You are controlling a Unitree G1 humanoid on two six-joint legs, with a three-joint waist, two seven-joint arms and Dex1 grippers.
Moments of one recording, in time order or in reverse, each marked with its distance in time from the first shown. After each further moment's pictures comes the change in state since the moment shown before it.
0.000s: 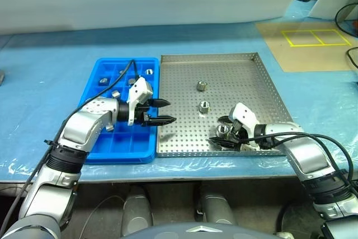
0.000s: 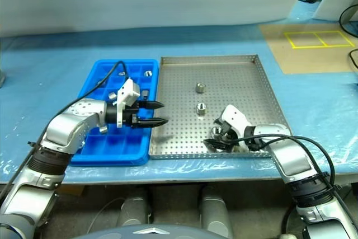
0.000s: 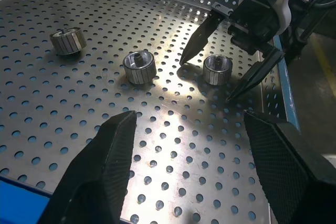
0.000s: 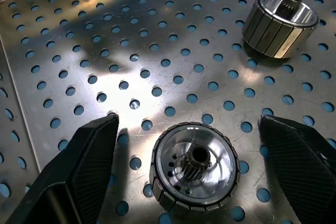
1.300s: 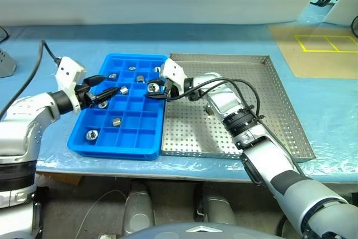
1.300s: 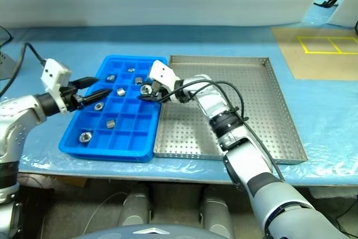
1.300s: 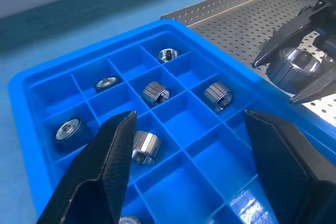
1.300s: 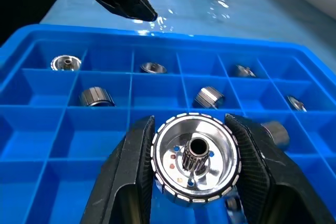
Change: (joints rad) left arm 0.206 0.202 0.470 -0.146 -0.050 0.113 0.271; right arm -0.724 0.568 0.181 0.748 -0.132 -0.402 0.064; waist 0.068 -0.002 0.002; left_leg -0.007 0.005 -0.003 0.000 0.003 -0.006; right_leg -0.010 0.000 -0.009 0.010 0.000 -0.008
